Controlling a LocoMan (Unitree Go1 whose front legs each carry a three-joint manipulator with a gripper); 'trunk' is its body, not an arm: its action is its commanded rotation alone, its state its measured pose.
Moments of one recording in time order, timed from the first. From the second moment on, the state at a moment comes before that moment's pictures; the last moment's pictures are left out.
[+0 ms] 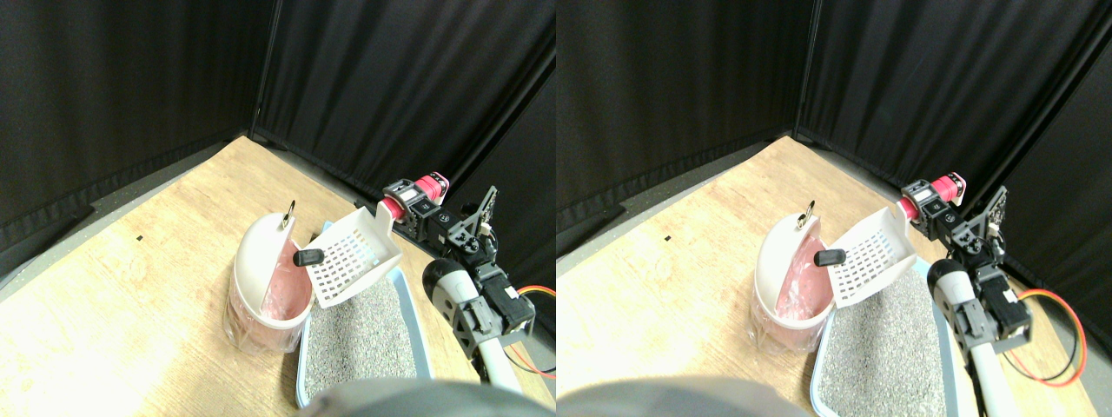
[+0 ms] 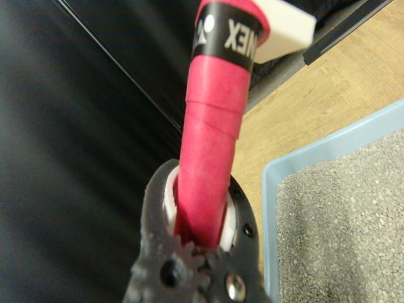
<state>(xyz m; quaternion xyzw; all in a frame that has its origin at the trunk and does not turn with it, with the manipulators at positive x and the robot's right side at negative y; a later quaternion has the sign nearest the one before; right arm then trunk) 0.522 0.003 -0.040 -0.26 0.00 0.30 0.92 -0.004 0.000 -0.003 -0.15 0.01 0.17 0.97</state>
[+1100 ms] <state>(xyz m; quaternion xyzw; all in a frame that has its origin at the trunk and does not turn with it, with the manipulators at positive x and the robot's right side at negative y) 0.525 -0.029 -0.050 -0.15 -0.02 0.27 0.95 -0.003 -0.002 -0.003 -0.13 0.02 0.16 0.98</state>
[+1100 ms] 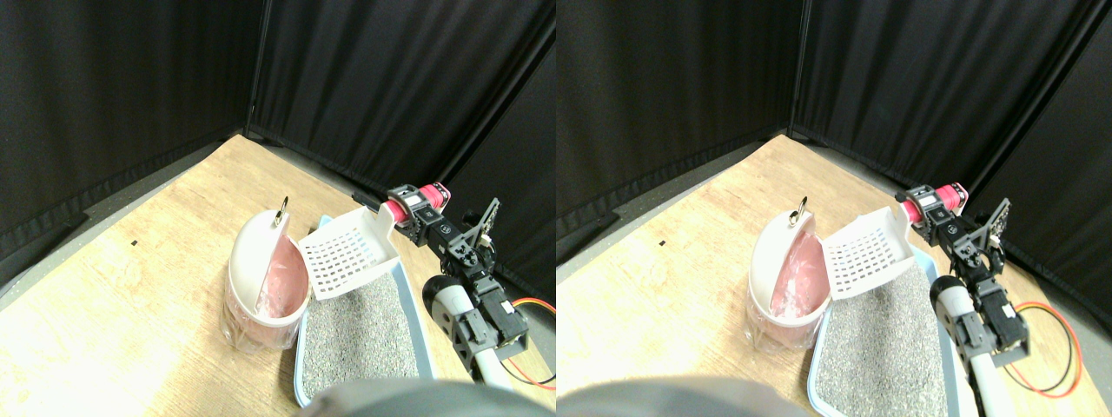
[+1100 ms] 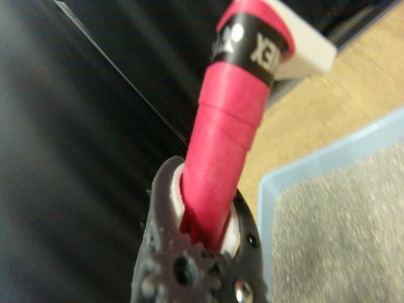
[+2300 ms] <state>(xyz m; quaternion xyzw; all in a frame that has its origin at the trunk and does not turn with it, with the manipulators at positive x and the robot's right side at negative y) 0.499 -0.183 -0.129 0.06 -0.01 0.07 1.00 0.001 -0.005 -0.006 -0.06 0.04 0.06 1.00</state>
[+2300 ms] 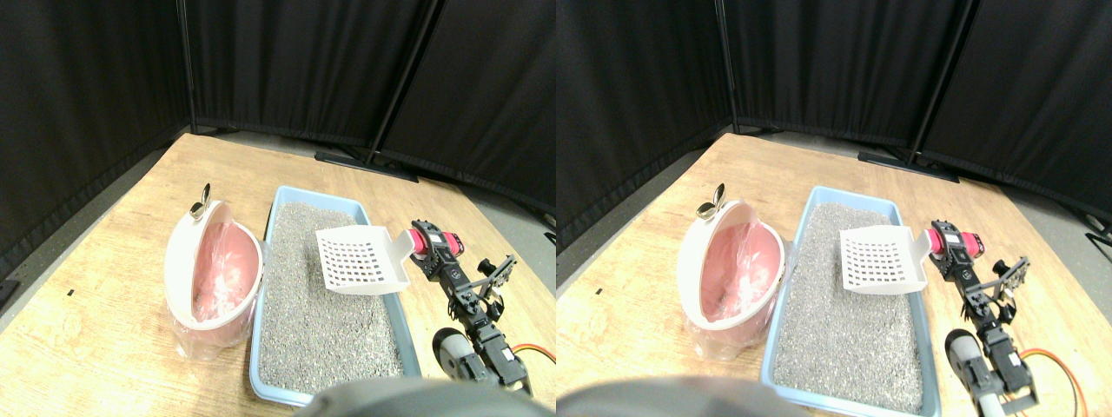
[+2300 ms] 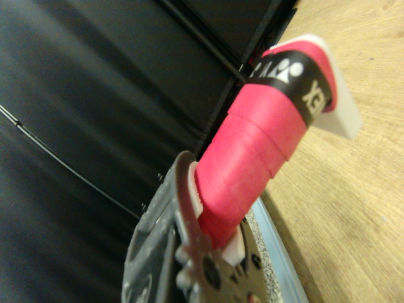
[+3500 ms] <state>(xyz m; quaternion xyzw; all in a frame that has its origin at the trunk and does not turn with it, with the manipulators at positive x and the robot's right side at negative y) 0.487 -0.218 -0.190 0.10 0.17 -0.06 0.98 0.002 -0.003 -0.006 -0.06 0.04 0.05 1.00</state>
